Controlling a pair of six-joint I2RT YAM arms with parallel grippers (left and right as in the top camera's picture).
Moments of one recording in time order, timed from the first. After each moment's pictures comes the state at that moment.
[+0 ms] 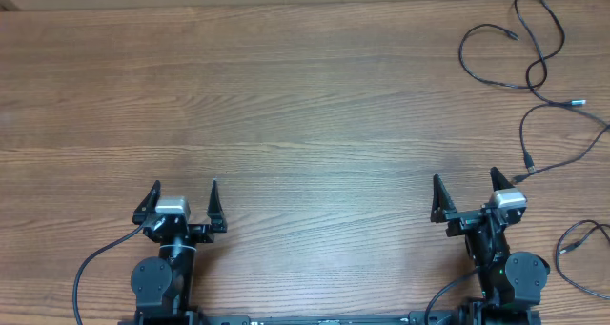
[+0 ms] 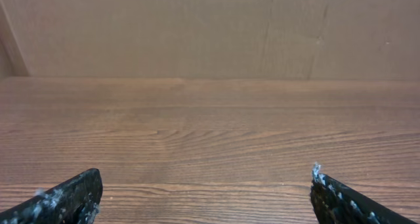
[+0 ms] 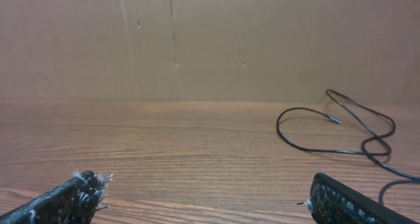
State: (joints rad) left arm 0.03 0.02 0.01 -0.07 0.05 -0.03; right arm -0.10 0.01 0.02 -0.01 -0.24 0.03
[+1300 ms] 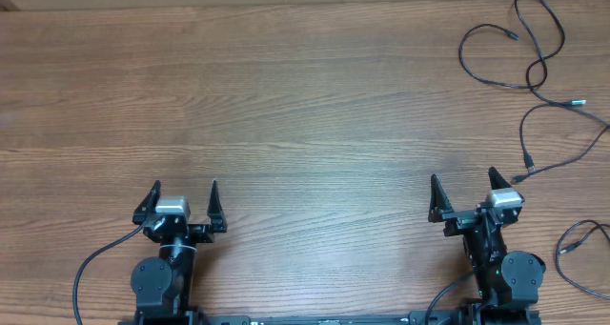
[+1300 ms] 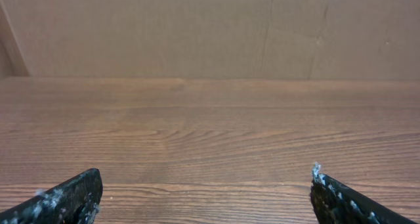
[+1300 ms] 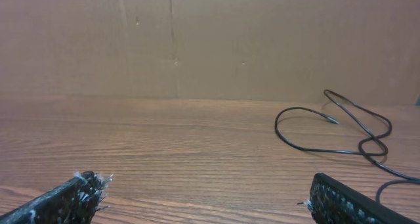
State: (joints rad) left arm 0.03 0.02 0.01 -0.07 0.05 -0.03; right arm -0.04 0.01 0.02 -0.02 -0.17 0.02
